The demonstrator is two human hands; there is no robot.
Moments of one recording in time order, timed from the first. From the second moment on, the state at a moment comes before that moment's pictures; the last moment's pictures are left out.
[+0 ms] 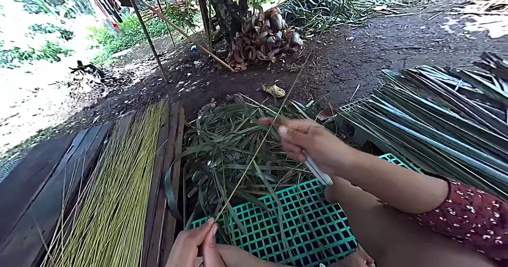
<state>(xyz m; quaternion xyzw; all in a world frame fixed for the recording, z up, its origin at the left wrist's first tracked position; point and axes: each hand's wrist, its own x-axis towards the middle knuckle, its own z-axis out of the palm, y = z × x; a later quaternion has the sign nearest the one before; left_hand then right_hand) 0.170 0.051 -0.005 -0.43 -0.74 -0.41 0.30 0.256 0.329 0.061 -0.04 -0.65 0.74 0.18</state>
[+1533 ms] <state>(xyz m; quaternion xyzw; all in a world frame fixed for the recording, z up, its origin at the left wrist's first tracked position) 0.155 0.019 0.046 -0.47 -0.81 -0.35 0.01 0.272 0.350 0.065 -0.04 -0.56 0.76 0.34</state>
